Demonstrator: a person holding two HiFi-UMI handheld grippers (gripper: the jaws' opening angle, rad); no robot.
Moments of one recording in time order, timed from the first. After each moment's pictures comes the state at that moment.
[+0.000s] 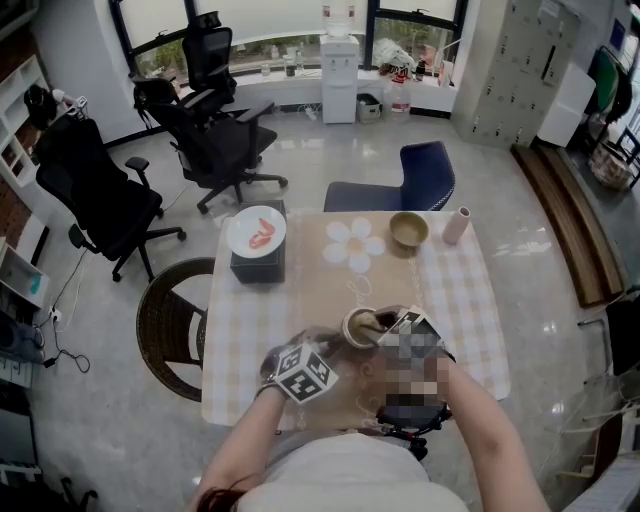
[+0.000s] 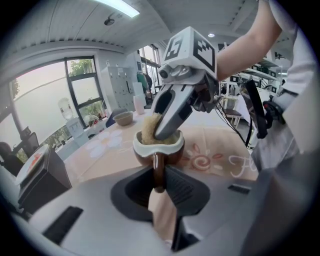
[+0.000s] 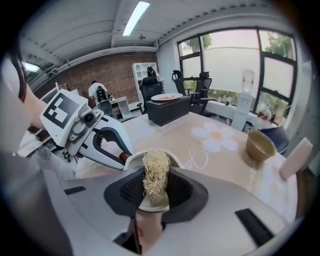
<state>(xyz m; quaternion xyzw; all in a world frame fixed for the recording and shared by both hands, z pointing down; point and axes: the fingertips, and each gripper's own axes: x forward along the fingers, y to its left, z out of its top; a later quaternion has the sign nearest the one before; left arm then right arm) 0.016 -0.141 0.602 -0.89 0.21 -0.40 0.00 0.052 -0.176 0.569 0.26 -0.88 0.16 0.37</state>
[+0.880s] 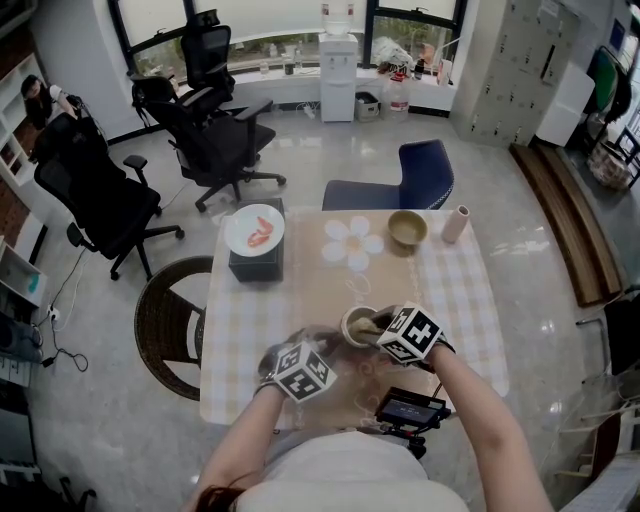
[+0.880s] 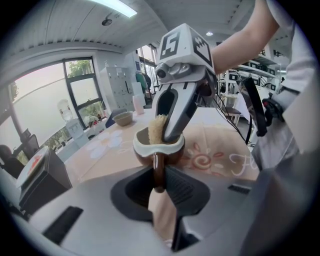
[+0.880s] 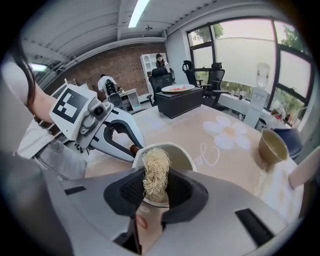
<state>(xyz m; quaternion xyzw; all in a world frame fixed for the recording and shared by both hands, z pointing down) 0.015 -0.144 0.604 -0.89 0.21 -0.40 0.01 0.049 -0.162 0.577 0.18 -0.87 0.17 0.42</state>
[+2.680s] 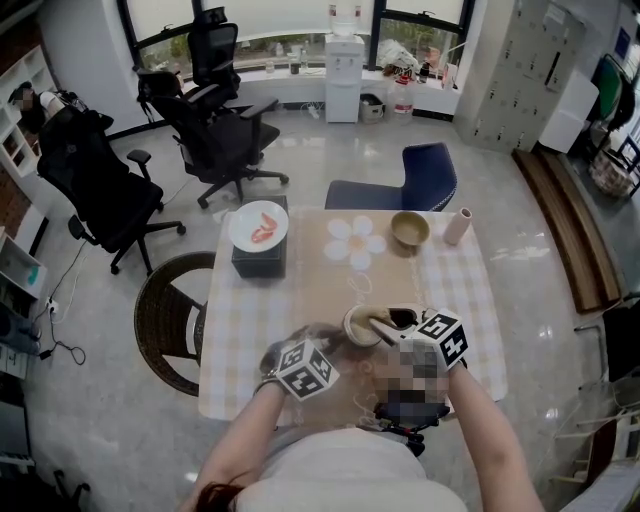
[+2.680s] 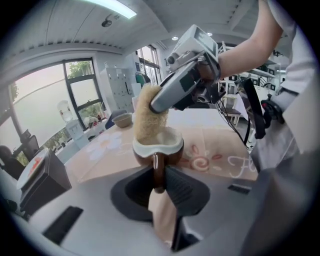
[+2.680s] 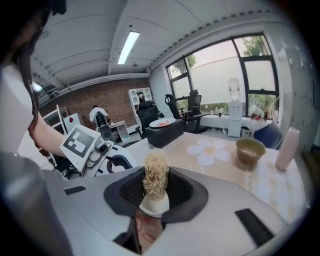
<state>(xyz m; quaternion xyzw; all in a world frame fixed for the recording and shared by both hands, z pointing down) 0.019 -0.142 0.599 -0.89 0.21 -0.40 0.01 0.066 -0.174 0.513 0.29 -0.91 0.18 0.23</state>
